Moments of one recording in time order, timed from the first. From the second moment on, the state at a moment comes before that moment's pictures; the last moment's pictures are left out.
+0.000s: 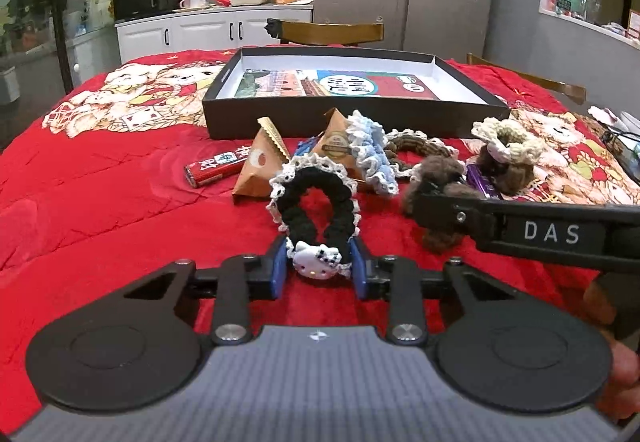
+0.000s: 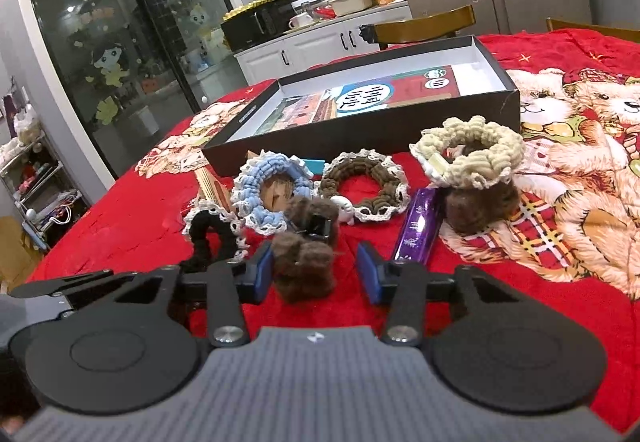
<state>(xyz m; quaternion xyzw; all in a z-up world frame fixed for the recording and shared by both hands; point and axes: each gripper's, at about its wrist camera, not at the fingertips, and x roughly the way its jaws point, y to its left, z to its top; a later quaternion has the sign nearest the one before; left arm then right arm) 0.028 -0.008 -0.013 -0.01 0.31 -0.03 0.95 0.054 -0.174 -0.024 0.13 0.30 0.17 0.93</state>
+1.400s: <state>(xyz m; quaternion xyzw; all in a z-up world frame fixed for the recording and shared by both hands) -0.002 0.004 0.016 -0.02 0.23 -0.02 0.97 0.022 -0.168 0.020 0.11 0.21 0.21 0.95</state>
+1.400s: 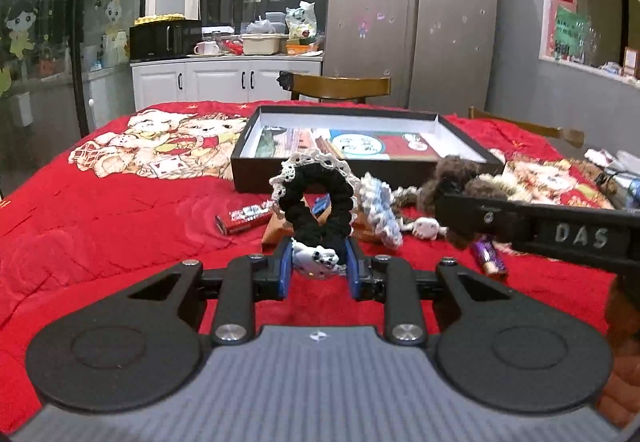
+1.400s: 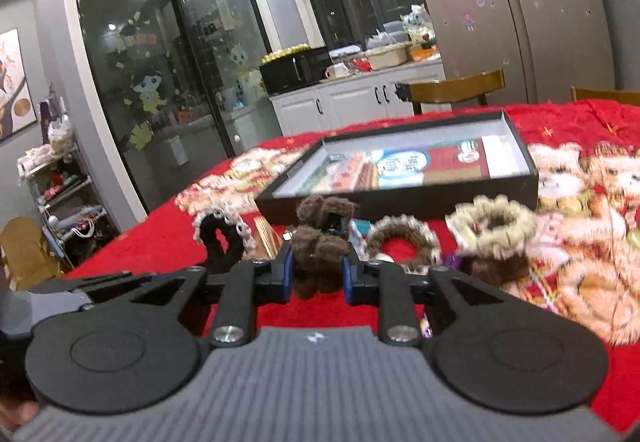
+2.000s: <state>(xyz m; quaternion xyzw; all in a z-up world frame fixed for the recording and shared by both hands) 0.078 0.037 0.102 -0.05 0.19 -0.04 0.98 0.103 -0.155 0.097 0.15 0.20 0.15 0.95</state>
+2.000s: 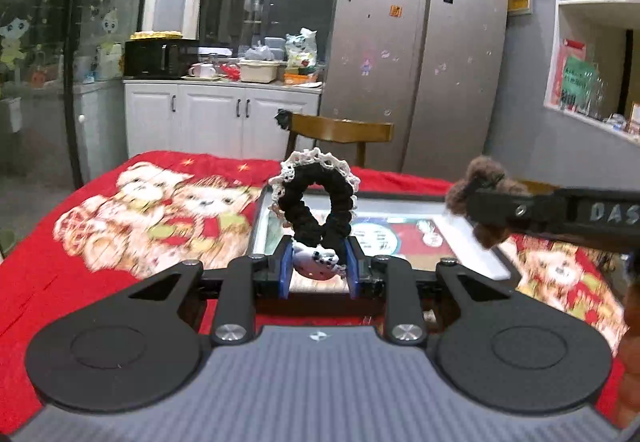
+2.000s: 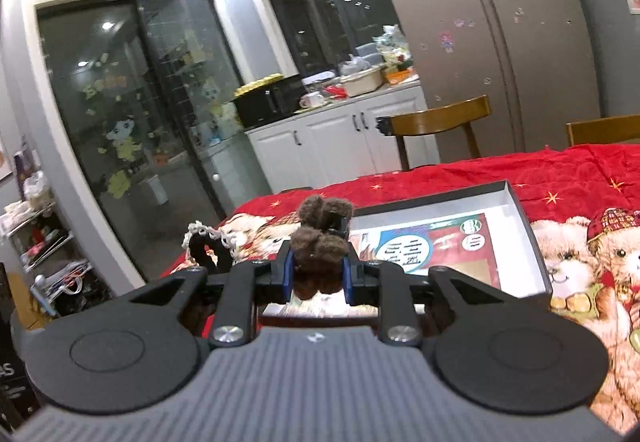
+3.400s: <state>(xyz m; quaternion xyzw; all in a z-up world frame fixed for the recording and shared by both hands) 0.203 0.062 0.008 -0.05 0.27 -0.02 0.96 0.214 -0.133 0.007 0.15 0.33 0.14 0.92</state>
